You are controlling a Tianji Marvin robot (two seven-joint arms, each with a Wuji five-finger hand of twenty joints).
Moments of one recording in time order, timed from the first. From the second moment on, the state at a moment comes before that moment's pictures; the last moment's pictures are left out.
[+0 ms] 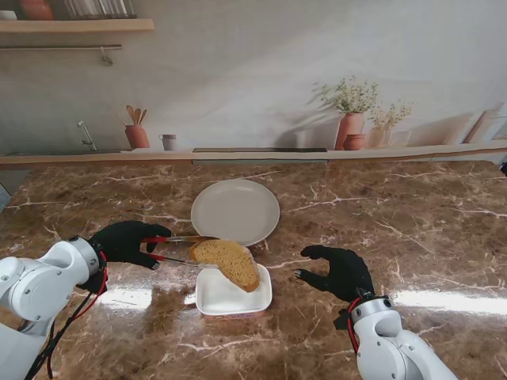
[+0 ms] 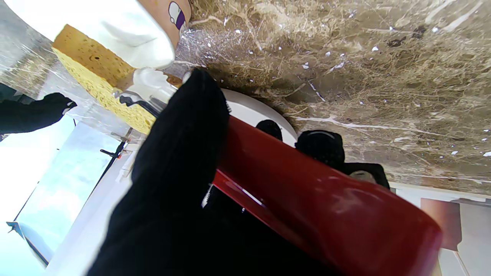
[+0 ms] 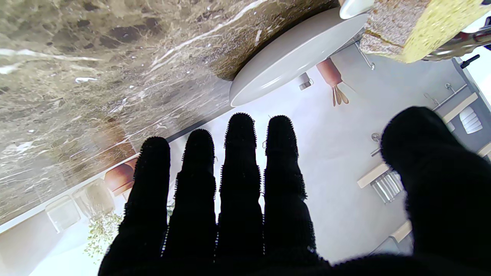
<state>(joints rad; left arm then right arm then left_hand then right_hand) 1.67 -1.01 -1.51 -1.81 0.74 -0.21 -0.50 -1.86 -1.13 1.29 -1.73 -0.72 -0.01 -0.27 1.08 -0.46 0.21 -0.17 0.50 0.09 0.30 1.01 0.79 0.05 0.63 1.15 0.89 0.20 1.06 1.30 0.51 0.19 1.50 1.30 0.24 -0.50 0.73 -0.06 0.72 -0.10 0.35 0.48 0.88 -0.05 0.23 0.33 0.69 0.00 0.18 0.27 0.34 0.05 0.77 0.33</state>
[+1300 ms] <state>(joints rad) 1.68 -1.00 -1.53 -1.84 0.72 -0.27 -0.54 -1.86 -1.13 1.30 -1.73 -0.71 0.00 -0.28 0.92 -0.69 0.59 -0.17 0.53 0.06 0.45 0.32 0.86 0.01 0.37 0.98 0.91 0.20 0.94 1.23 0.53 0.18 1.44 1.26 0.24 -0.50 0.72 -0.06 0.74 -0.11 0.38 0.48 0.88 -0.05 0.23 0.33 0.69 0.00 0.18 0.27 0.34 0.05 0.77 0.33</state>
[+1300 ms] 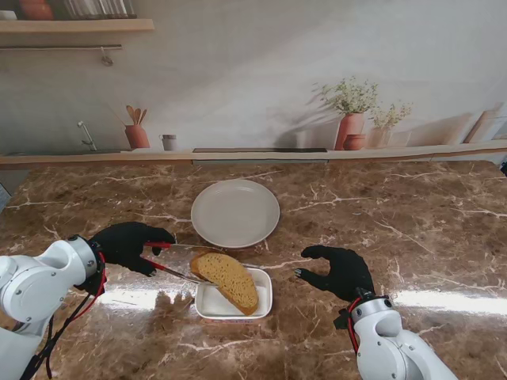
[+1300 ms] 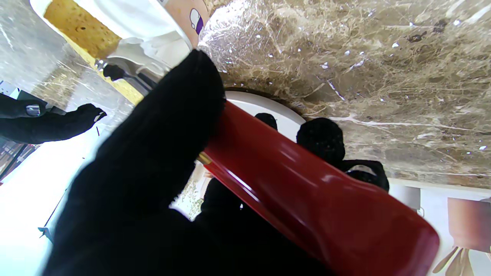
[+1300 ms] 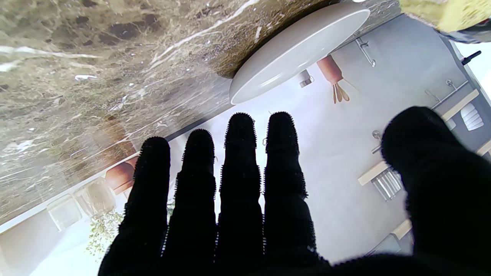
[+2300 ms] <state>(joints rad) 1.68 -0.99 -1.55 -1.84 0.65 -0.28 -0.58 -1.86 -1.13 1.29 -1.73 -0.72 0.01 -0.28 0.79 -0.70 0.85 -0.17 0.52 0.07 0.02 0.07 0.72 0.02 0.57 0.84 0.92 0.19 0.91 1.22 0.55 0.18 1.43 1.24 0.24 -0.50 0.72 -0.06 0.77 -0.11 0.38 0.49 0.89 -0.05 0.23 0.33 0.69 0.00 0.18 0.27 0.34 0.05 0.77 0.33</state>
